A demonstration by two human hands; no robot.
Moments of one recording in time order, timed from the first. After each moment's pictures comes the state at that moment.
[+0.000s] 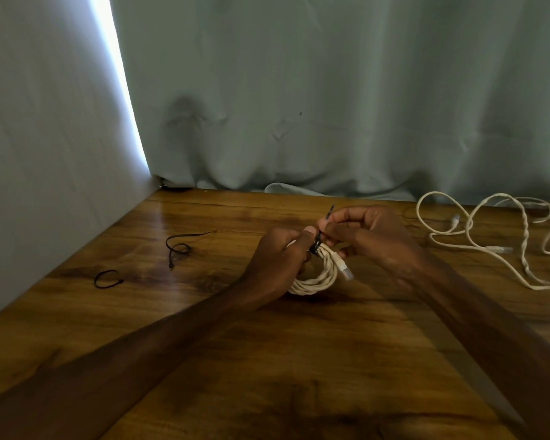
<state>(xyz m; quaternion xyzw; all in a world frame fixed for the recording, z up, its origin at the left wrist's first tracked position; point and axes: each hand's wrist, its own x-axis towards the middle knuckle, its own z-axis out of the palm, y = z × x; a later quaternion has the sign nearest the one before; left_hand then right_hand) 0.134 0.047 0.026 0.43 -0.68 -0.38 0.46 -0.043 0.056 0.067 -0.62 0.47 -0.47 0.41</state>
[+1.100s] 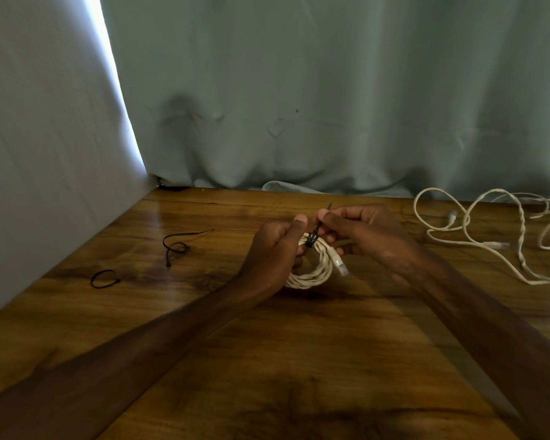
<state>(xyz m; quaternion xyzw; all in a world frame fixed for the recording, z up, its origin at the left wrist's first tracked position) 0.133 0.048 0.029 0.39 -0.64 -0.43 0.50 -0.044 0.054 0.065 -0.60 0.48 -0.47 0.43</state>
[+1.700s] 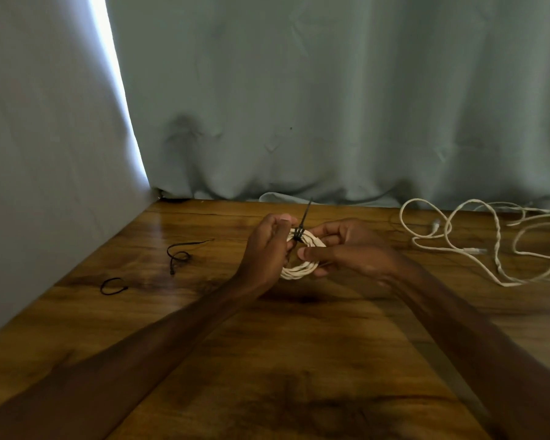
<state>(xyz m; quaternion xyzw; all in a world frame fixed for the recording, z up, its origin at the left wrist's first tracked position) 0.133 0.043 0.034 0.41 -0.61 -0.39 0.55 -0.036 0.068 0.073 -0.64 0.47 -0.38 0.48</state>
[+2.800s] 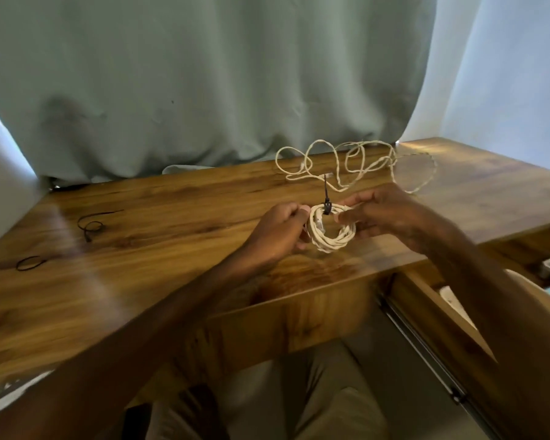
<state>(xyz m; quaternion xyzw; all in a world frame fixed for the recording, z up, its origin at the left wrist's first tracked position) 0.014 0.210 0.042 0.32 -0.76 -0.46 0.32 -0.172 0.307 0.085 -0.49 0.67 -0.46 0.33</state>
